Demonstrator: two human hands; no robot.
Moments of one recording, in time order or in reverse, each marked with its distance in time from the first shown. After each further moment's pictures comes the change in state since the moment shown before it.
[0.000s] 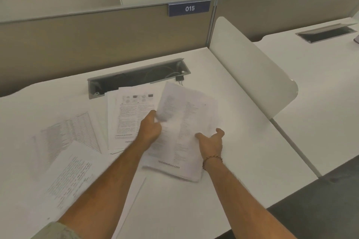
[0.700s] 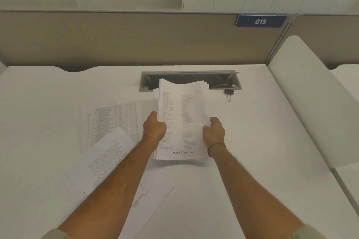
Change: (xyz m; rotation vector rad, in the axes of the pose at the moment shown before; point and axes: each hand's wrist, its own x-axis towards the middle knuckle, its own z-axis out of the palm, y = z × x) left_hand 0.007 -0.047 -0.089 -0.243 0.351 -0.276; right_hand 0.006 -0.061 0.128 -0.405 -0.338 -0.327
